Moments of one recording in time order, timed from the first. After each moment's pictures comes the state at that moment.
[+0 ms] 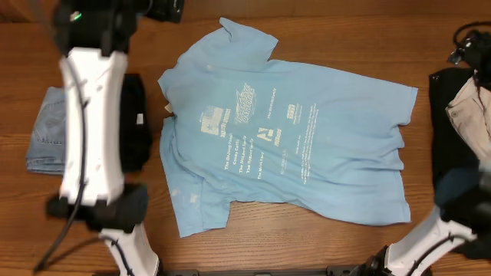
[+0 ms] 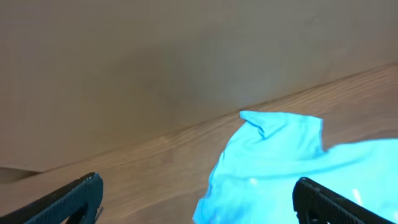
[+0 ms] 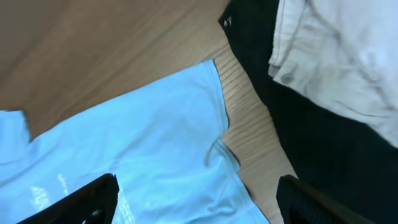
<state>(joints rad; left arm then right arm) -0.12 1.98 2.54 -1.13 -0.01 0.21 -0.44 1.99 2.37 -1.55 -0.12 0.24</state>
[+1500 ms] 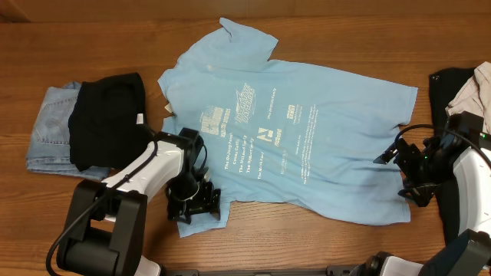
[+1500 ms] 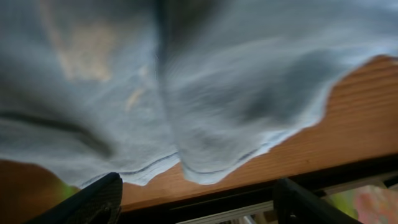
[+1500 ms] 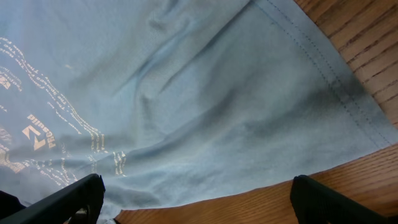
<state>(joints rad) -0.30 1.70 0.87 -1.11 0.36 -0.26 -0.44 1.44 1.02 -1.18 -0.33 0.38</state>
